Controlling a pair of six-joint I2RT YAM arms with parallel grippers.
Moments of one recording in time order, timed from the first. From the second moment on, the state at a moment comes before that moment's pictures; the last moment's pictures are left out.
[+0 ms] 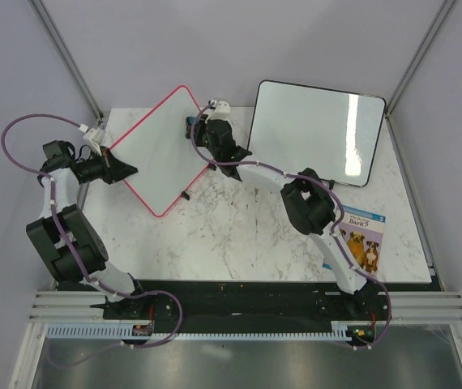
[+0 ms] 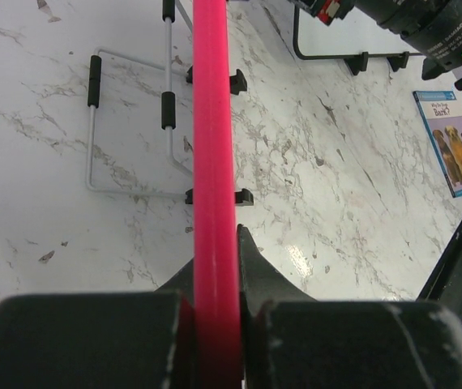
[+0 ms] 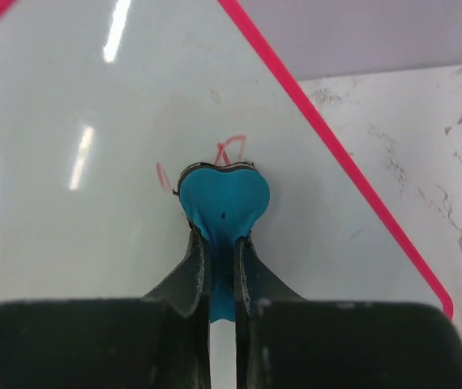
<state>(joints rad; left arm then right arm) 0.48 1.59 1.20 -0.67 1.17 0.53 0.75 2.42 1.96 0.33 0.25 0.54</state>
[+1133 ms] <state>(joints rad) 0.49 1.57 1.20 -0.71 1.16 0.55 0.71 2.45 1.91 0.49 0.24 0.62</state>
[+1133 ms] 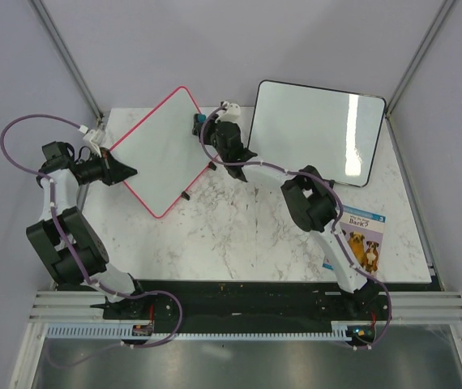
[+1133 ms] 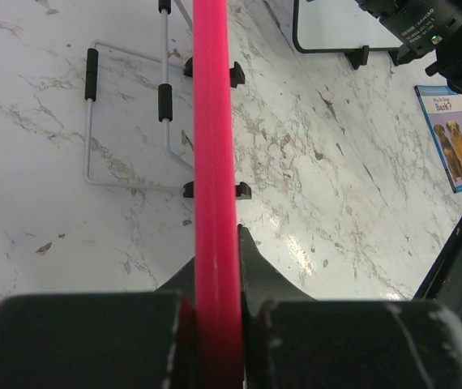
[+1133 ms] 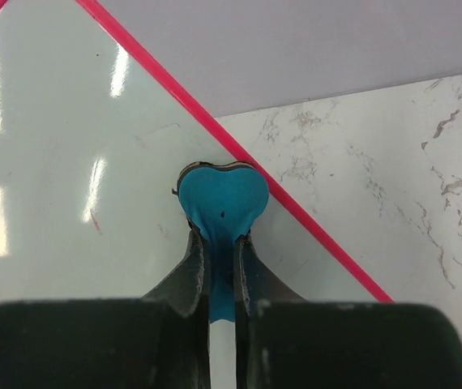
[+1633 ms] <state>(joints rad) 0.50 1.56 1.18 -0.71 1.16 0.56 0.85 2.42 2.03 0.33 0.29 0.38</state>
